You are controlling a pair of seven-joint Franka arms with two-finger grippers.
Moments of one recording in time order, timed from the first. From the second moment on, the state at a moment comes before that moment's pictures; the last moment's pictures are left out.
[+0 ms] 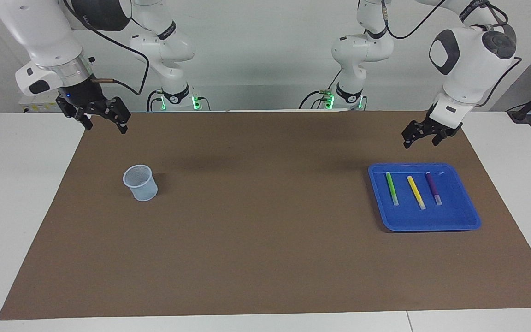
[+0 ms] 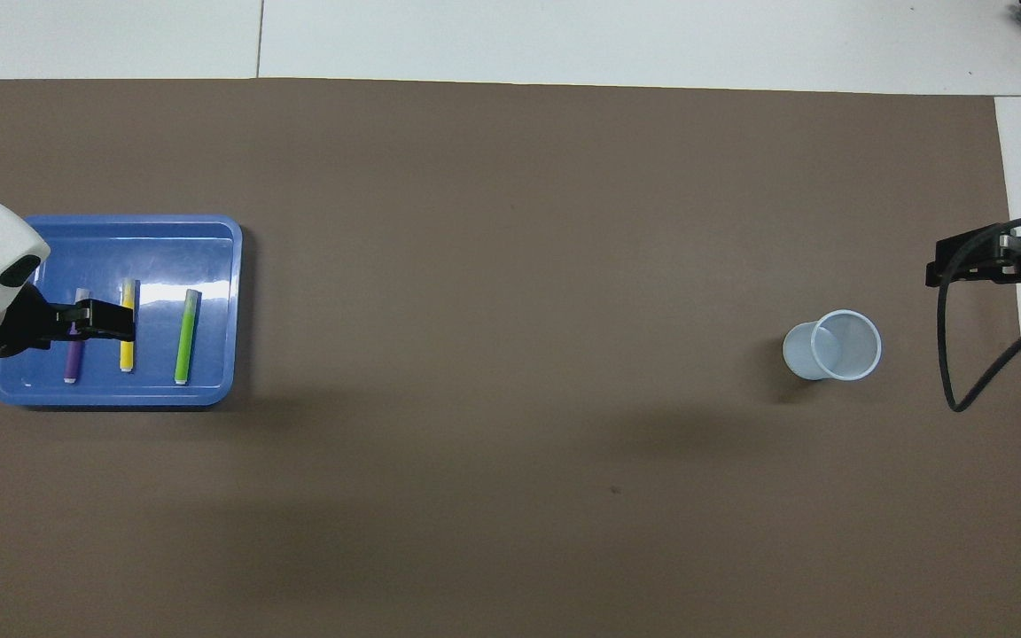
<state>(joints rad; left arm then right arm) 0.01 -0.08 0.01 -2.03 0.00 1.94 -0.02 -0.01 0.00 -0.02 -1.57 0.01 1.58 0.14</state>
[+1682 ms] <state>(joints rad) 0.00 0.25 0.00 -2.07 0.00 2.33 -0.01 -0.01 0.00 -0.02 -1.57 0.01 1.58 0.14</state>
